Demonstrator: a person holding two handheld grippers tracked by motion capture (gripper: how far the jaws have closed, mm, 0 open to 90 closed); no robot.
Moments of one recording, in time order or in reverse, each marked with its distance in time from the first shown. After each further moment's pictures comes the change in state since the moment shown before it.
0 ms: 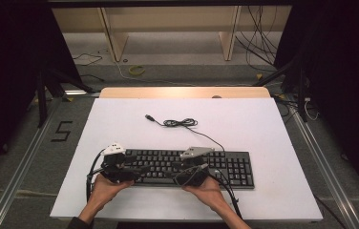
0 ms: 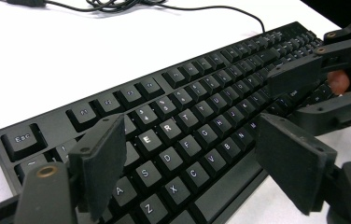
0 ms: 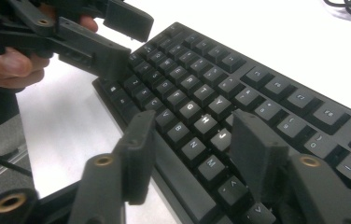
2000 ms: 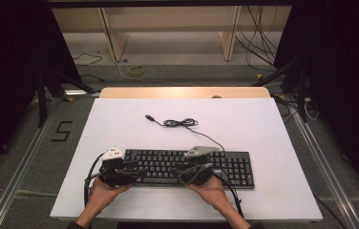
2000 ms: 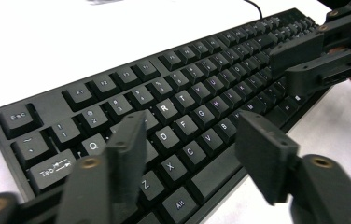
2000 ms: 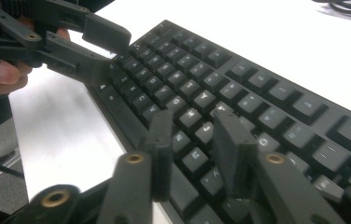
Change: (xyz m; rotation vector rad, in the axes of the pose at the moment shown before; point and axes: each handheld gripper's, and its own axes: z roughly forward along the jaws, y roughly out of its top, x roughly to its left) left arm -0.002 -0.011 -0.004 0.024 -0.007 0.017; right arm -0.009 -0.004 -0.007 -0.002 -0.014 0.016
